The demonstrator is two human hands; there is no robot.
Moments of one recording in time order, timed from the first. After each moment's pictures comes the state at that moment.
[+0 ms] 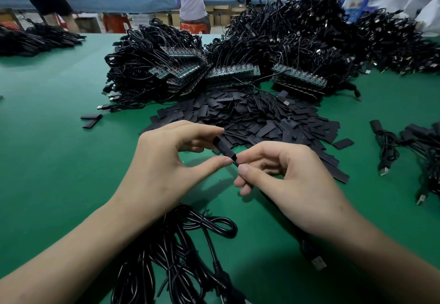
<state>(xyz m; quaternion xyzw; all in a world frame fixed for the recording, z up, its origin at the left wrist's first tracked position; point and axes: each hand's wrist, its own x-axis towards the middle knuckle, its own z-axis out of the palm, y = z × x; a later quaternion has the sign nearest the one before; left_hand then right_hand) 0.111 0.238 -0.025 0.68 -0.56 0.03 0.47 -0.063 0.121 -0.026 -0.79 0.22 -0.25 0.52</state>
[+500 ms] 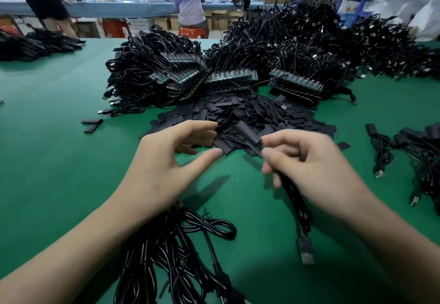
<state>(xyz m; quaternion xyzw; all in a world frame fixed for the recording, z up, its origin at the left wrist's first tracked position) 0.114 0.238 -0.022 0.69 -0.54 -0.02 0.48 -0.072 0.101 -0.016 -0.77 0.27 -0.28 0.51</state>
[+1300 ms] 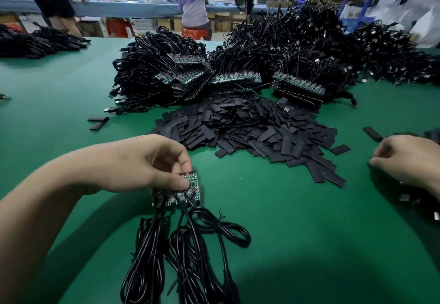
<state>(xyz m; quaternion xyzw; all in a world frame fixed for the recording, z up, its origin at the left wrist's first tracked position) 0.164 0.262 0.011 0.70 -0.54 -0.39 0.25 -0.154 -0.035 -0.012 -0.80 0.59 -0.01 0.07</state>
